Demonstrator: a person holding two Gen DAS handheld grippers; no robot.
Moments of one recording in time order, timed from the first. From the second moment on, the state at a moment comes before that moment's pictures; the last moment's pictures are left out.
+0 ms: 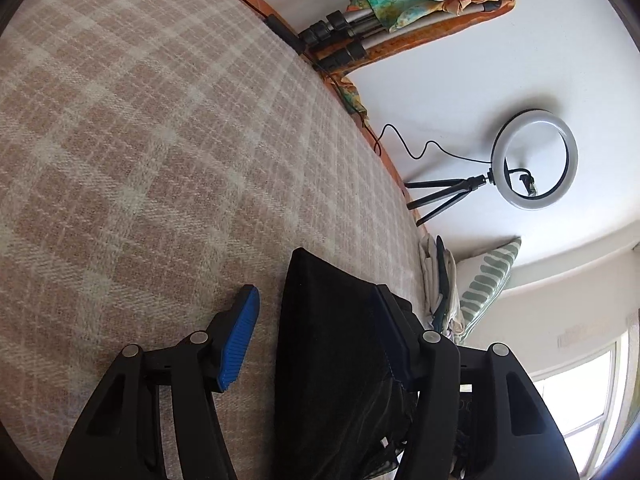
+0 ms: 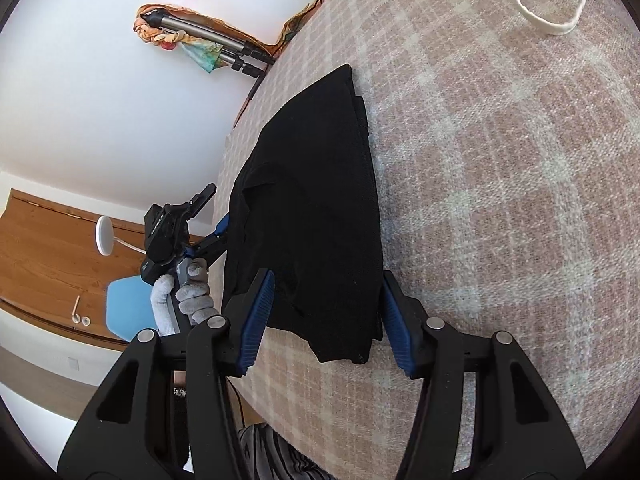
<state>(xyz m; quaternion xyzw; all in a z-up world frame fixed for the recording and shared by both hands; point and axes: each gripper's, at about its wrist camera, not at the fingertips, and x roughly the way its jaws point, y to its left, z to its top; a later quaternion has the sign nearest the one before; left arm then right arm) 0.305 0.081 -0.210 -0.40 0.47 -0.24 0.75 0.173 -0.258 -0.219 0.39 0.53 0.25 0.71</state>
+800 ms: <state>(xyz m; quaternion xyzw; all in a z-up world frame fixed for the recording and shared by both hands) 0.308 0.020 -0.176 -0.21 0.46 -0.24 0.83 0.189 -0.215 -0.195 0.25 0.56 0.19 0.77</state>
